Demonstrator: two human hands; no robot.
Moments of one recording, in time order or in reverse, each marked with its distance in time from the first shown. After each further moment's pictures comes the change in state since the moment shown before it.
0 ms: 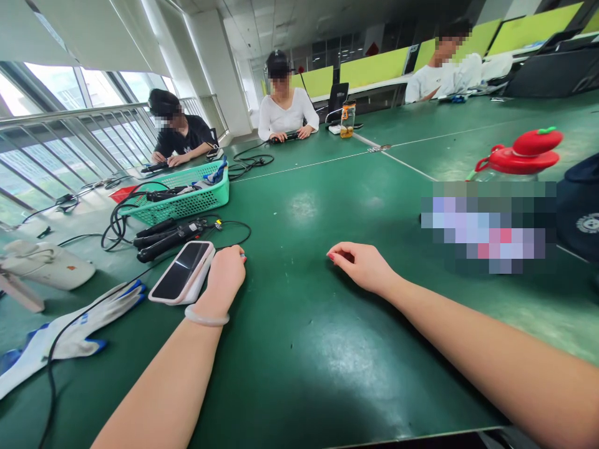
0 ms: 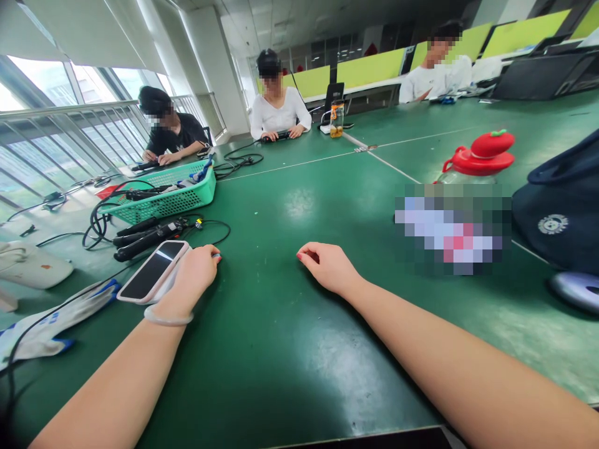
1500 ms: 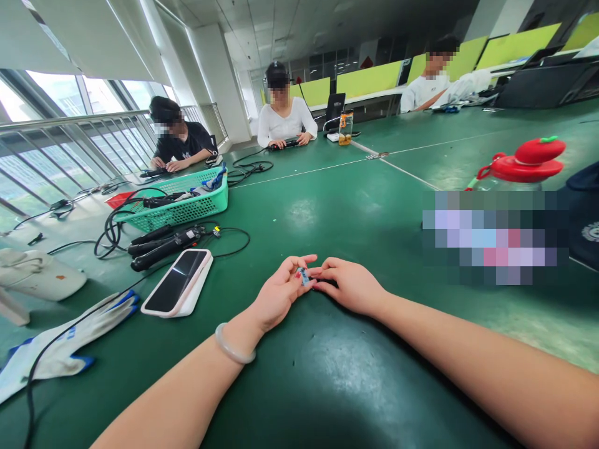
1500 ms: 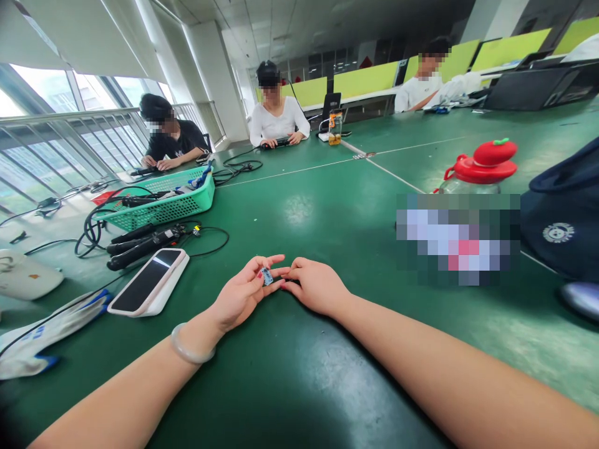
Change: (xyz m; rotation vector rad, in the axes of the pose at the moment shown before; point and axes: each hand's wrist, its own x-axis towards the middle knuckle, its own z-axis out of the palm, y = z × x) left_hand -0.052 0.088 -0.004 -1.854 -0.599 0.206; right_hand 0.001 -0.011 0.023 -0.277 -0.170 -0.248
